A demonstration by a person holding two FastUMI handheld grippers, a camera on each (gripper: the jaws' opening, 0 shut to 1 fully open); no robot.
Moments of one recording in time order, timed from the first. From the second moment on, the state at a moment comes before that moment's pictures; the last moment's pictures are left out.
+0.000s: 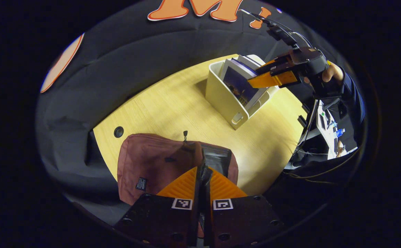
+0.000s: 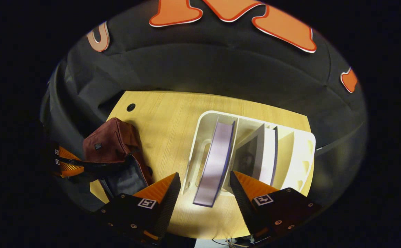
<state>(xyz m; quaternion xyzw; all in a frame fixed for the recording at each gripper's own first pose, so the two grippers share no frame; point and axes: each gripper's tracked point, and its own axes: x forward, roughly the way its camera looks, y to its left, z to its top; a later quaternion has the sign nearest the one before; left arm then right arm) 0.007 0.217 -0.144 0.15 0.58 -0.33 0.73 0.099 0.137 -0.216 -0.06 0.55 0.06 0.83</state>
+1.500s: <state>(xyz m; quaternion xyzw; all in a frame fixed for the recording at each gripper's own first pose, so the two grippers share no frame) -0.005 0.223 -0.141 0.18 0.57 -0.35 0.72 0.075 0.106 -0.115 0.08 0.52 0.02 0.85</state>
